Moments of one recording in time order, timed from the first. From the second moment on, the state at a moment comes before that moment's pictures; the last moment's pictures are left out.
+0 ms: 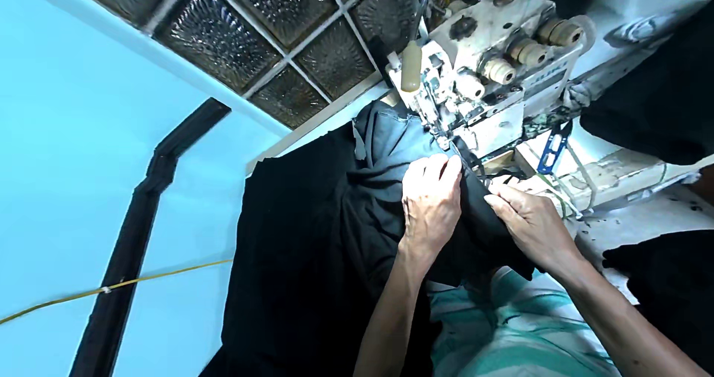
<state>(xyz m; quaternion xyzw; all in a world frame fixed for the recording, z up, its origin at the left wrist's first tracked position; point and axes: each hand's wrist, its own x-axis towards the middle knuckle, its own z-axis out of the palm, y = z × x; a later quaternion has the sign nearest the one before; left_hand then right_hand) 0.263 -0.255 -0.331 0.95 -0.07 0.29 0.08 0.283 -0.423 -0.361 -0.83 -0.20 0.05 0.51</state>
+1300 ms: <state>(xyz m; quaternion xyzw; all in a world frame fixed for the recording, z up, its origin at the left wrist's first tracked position) 0.146 -0.272 -0.379 0.96 0.17 0.20 0.07 0.288 -0.444 -0.371 -0.77 -0.23 0.16 0.57</state>
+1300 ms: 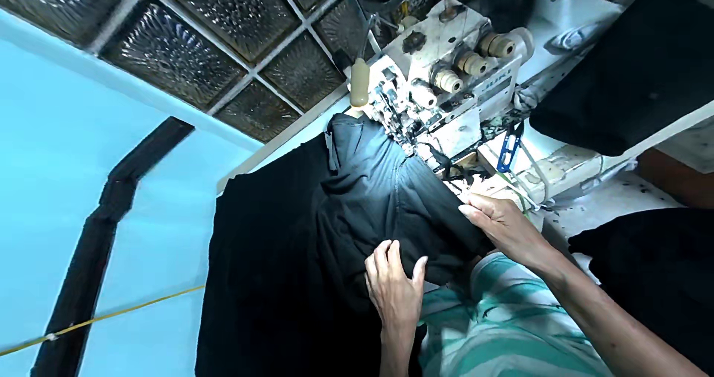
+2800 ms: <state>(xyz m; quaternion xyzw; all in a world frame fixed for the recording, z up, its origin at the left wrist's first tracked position) 0.257 -0.202 -0.324 0.92 0.04 0.36 0.11 0.306 -0.382 -0.359 -0.82 -0.25 -0.06 0.52</state>
